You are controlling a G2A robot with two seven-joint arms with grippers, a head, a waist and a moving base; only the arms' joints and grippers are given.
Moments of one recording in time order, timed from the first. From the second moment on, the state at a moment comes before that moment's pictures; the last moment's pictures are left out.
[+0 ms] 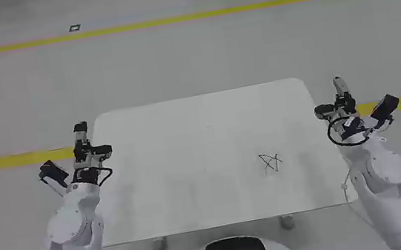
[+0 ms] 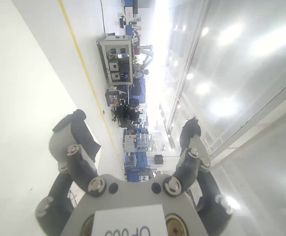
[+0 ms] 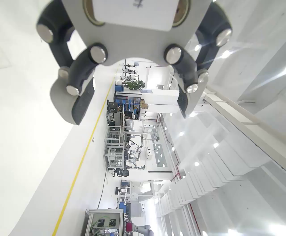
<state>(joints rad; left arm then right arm) 1.73 -1.15 -1.60 -1.80 -0.42 0.00 0.00 -1.73 -1.15 1.60 -1.80 0.42 0.00 0.00</state>
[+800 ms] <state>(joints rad) 1.73 -1.15 -1.60 -1.80 -0.42 0.00 0.00 -1.62 -1.13 1.47 -1.87 -0.11 0.10 0.29</state>
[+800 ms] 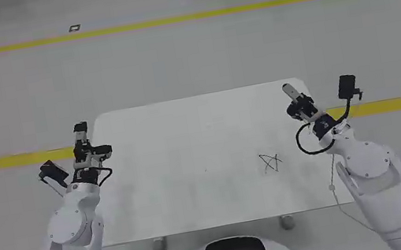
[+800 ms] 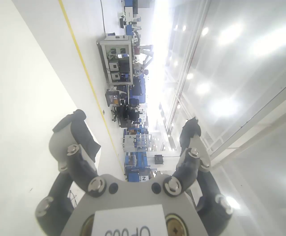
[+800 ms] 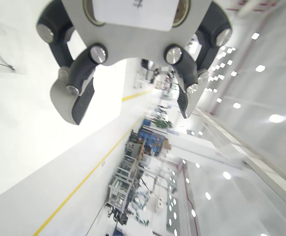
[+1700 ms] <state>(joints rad) 1.73 -1.15 -1.60 -1.80 -0.42 0.00 0.00 -1.58 -1.11 1.44 -1.89 -0.34 0.13 0.48</state>
